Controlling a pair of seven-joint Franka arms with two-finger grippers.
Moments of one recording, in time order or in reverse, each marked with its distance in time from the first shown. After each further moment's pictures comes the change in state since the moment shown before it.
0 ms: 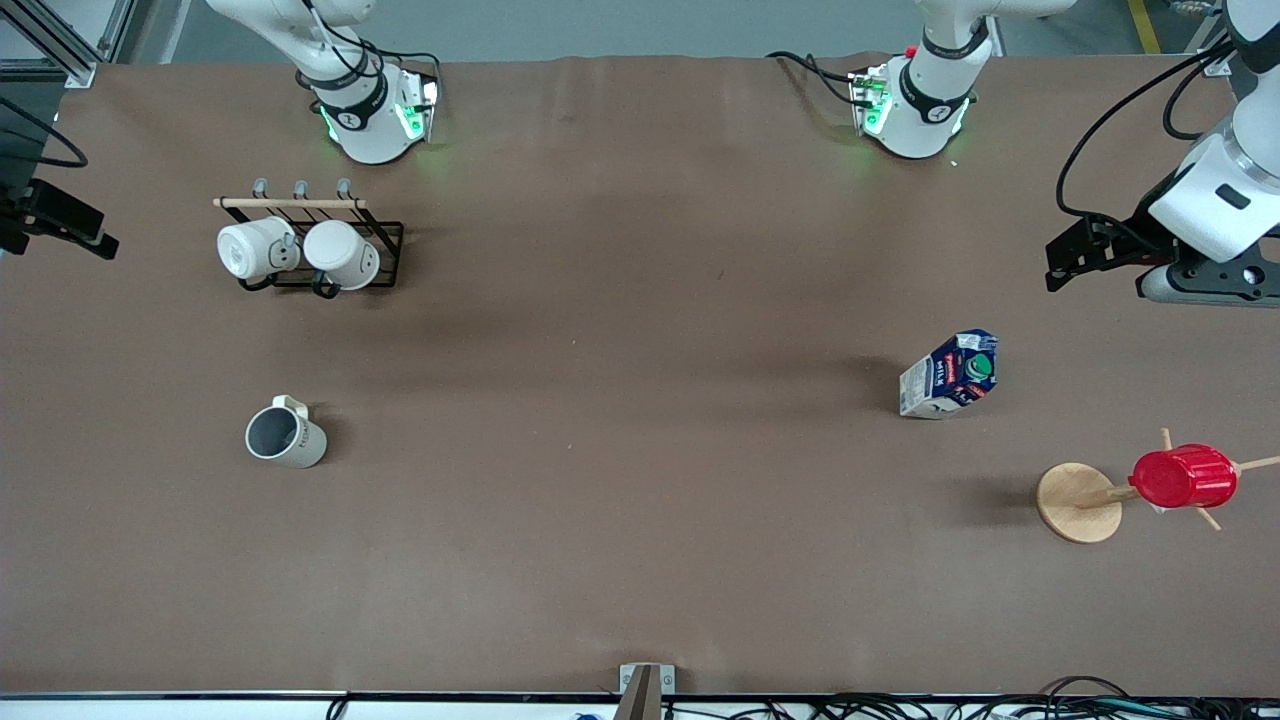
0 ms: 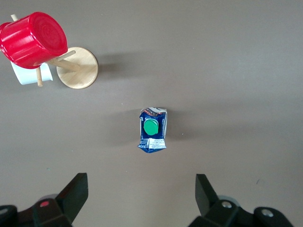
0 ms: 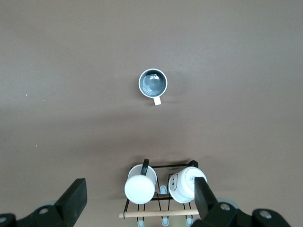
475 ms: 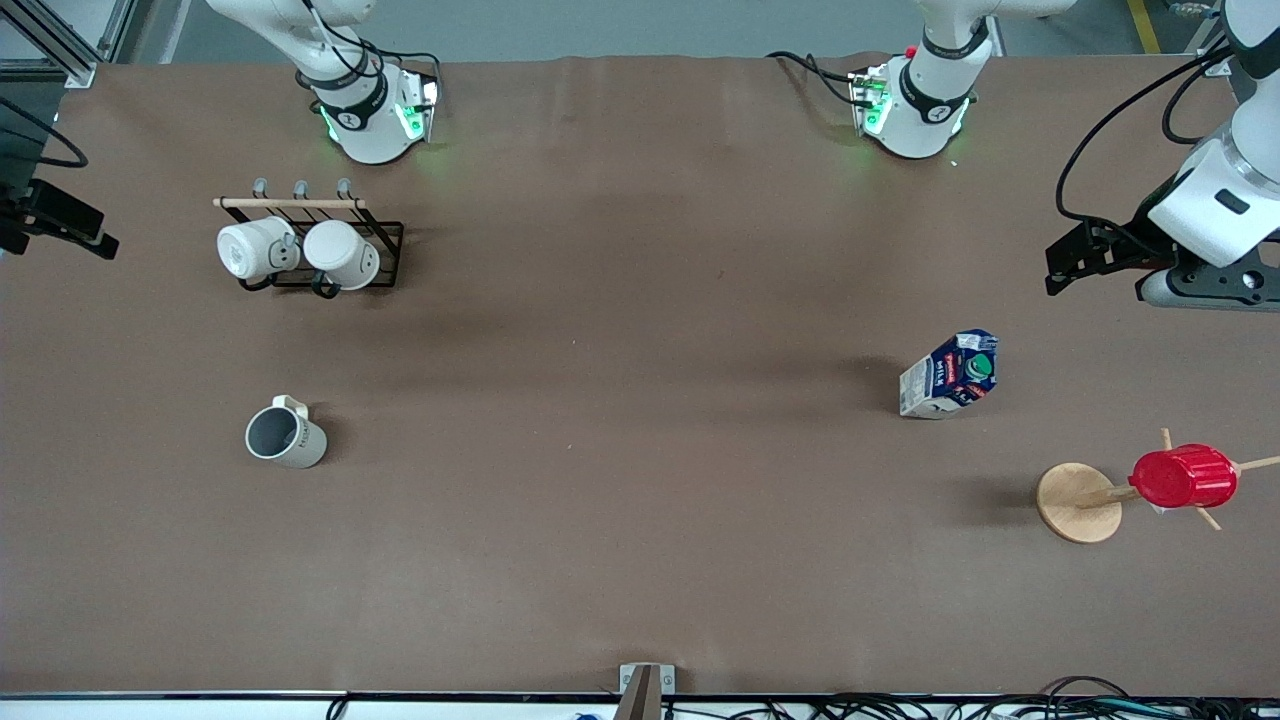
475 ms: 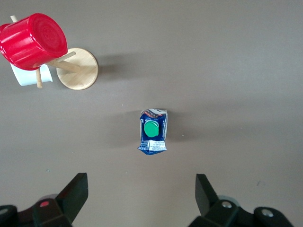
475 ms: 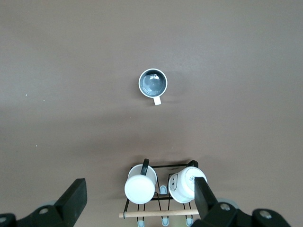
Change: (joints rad) left arm 0.000 0.008 0.001 0.000 0.000 0.008 0.000; right arm 0.000 0.000 0.000 0.000 0.000 -0.001 0.000
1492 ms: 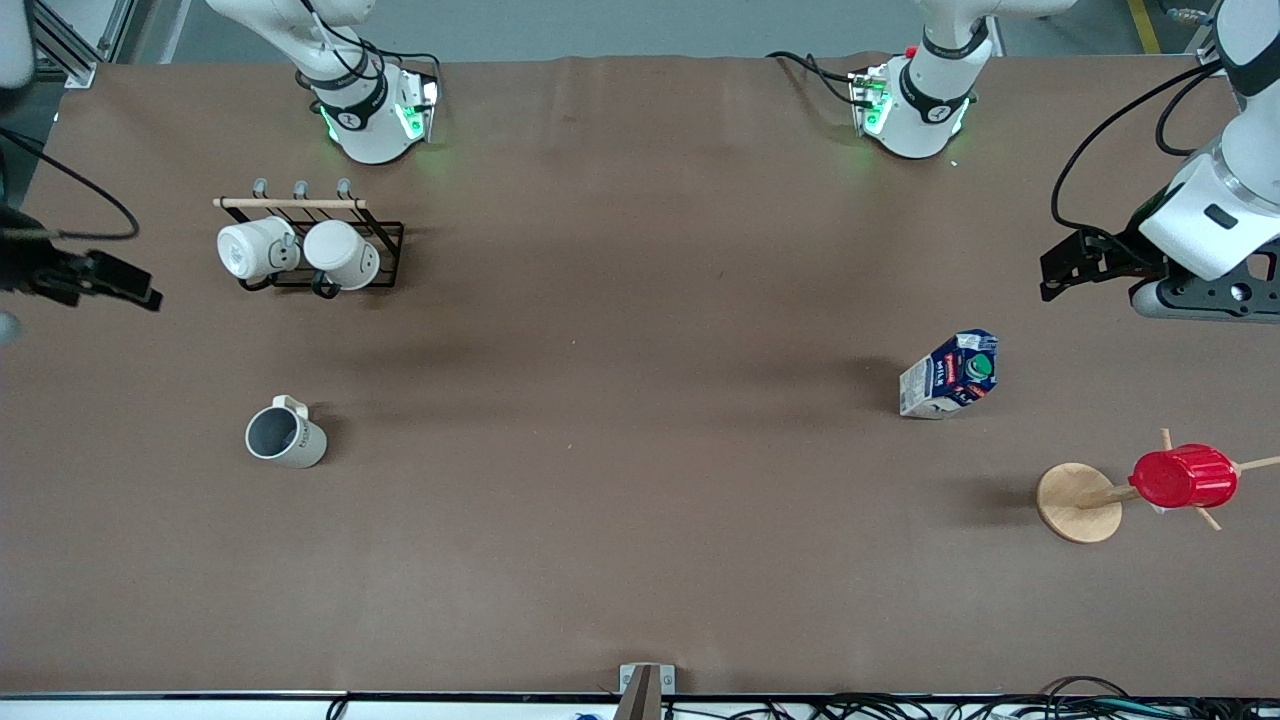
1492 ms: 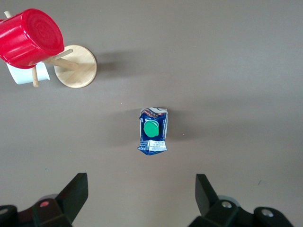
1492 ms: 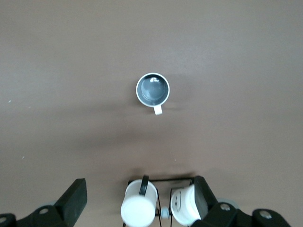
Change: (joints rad) left arm 0.000 0.016 0.000 -0.001 0.000 0.000 0.000; right arm 0.001 0.071 0.000 -0.143 0.000 0.185 -0.001
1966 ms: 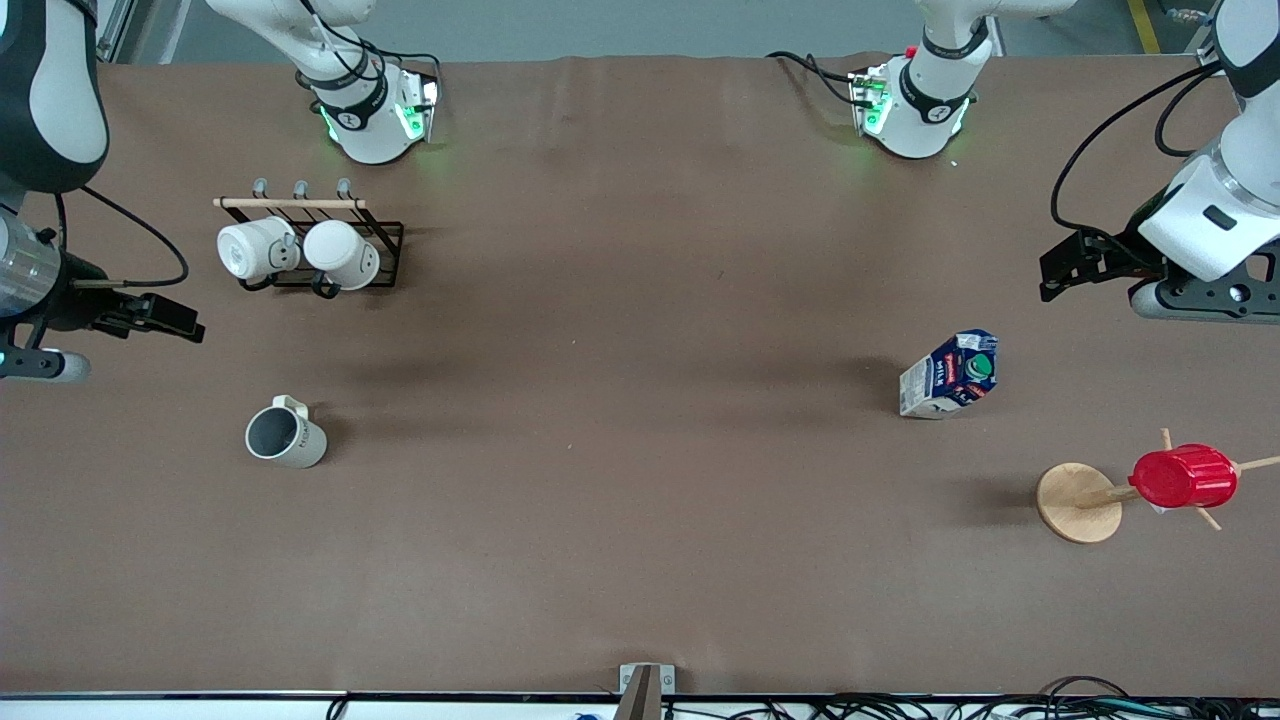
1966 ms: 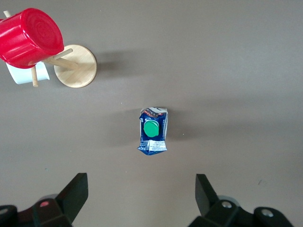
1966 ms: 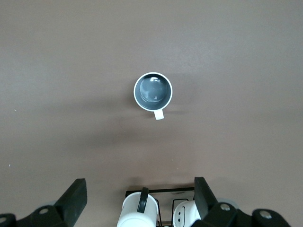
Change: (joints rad) left arm 0.000 0.001 0.000 0.000 0.000 0.000 0.000; right arm 0.001 0.011 0.000 -0.100 0.000 0.095 -0.001
